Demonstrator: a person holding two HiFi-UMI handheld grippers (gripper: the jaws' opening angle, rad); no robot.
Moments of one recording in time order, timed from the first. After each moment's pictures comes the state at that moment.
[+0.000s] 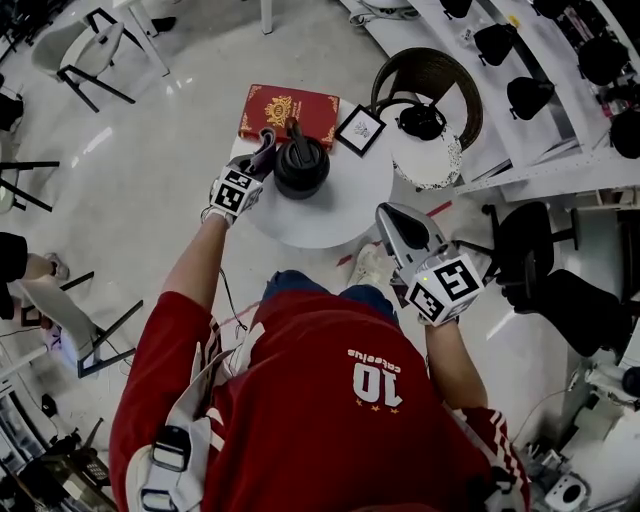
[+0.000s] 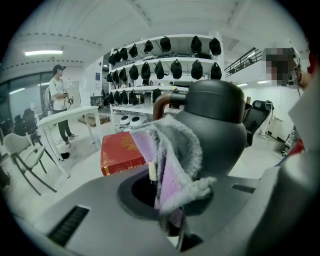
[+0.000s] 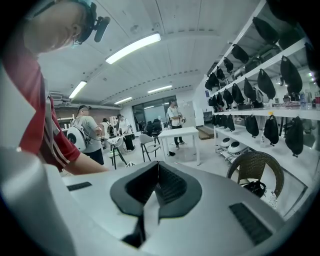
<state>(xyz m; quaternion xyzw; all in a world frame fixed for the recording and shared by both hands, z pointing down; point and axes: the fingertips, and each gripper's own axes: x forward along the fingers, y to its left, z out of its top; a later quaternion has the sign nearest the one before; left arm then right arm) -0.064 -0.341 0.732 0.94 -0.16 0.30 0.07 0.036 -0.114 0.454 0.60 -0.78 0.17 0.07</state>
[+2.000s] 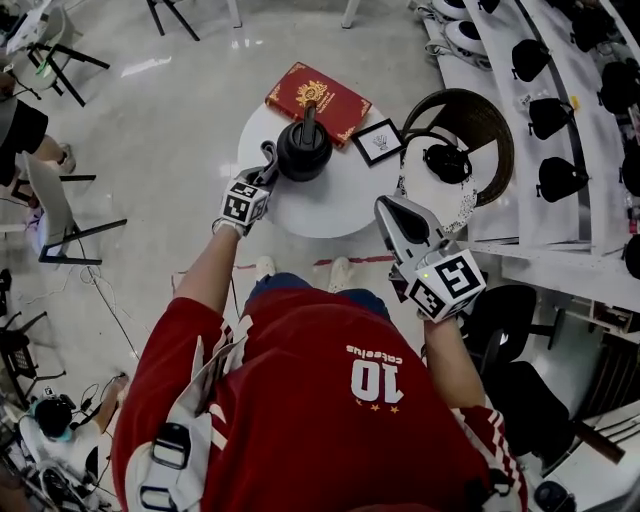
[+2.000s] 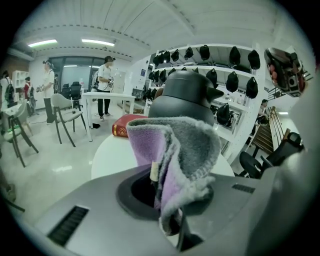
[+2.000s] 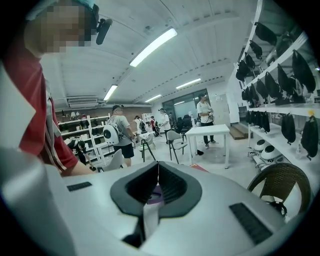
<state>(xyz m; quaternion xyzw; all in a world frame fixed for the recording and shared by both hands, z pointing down) -0.078 -0.243 0.752 0.88 -0.35 0.25 0.21 0.084 -0.117 0.436 0.43 -0.89 0.16 0.09</state>
